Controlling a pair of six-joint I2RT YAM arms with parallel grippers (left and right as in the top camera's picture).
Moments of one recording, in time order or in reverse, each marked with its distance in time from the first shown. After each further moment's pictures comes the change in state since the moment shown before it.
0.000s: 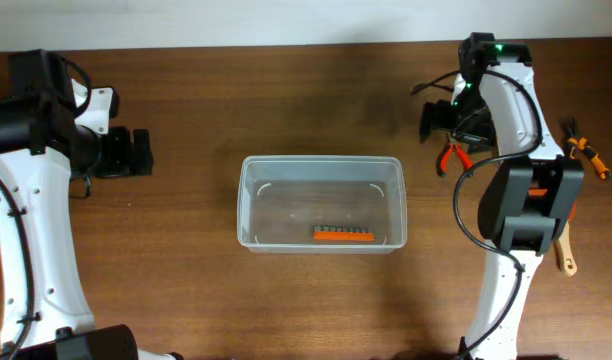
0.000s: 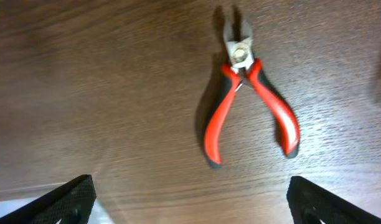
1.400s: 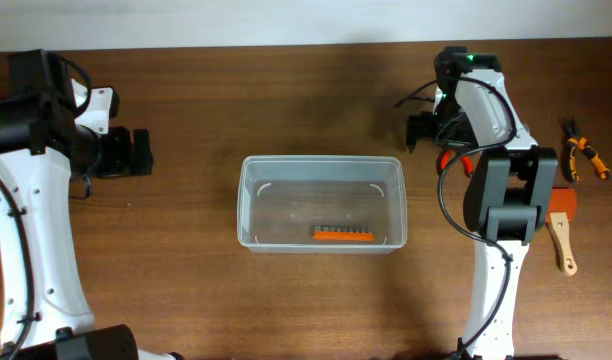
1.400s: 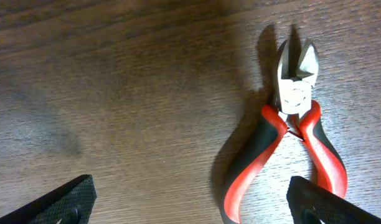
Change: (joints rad) left arm 0.000 0.000 0.000 0.000 0.000 0.000; right arm 0.052 0.101 -0.005 0.066 0.072 -0.014
